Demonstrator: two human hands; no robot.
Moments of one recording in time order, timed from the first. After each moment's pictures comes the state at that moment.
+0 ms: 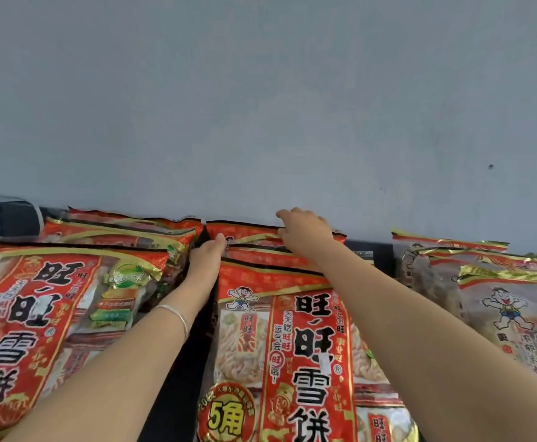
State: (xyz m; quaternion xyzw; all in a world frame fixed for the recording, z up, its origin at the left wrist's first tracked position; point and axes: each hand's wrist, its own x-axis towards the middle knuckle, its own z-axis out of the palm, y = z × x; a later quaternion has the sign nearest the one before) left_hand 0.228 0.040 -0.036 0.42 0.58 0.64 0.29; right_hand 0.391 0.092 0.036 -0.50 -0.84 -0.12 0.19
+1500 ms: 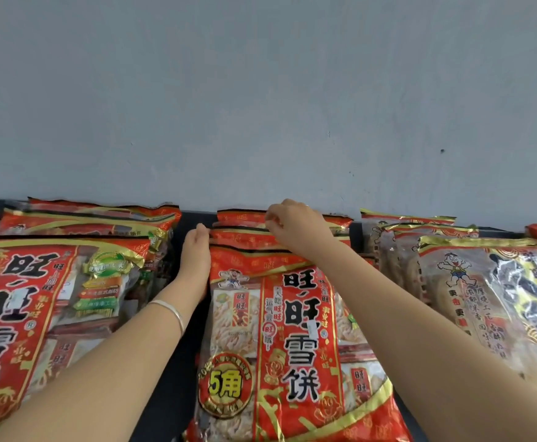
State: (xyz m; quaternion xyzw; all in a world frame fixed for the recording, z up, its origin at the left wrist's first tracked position) left_hand 0.247 0.037 -0.047 0.42 0.48 0.71 0.31; right_hand 0.418 0.047 0.020 -0.46 -0.83 -0.14 0.27
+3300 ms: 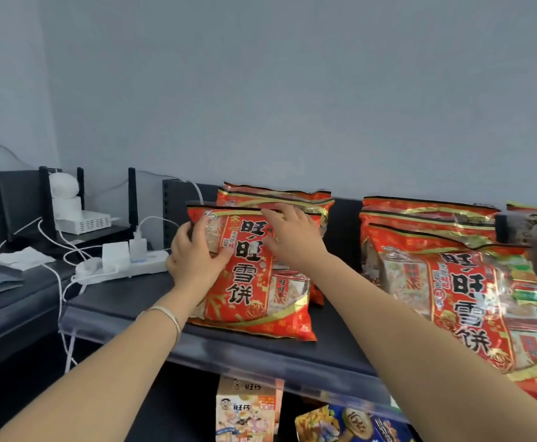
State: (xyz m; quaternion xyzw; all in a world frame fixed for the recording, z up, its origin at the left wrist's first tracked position) left_hand 0.024 -0.157 -0.091 0.43 0.77 0.46 -0.10; right_hand 0.188 -0.088 -0.032 -0.37 -0.89 -0.10 0.26
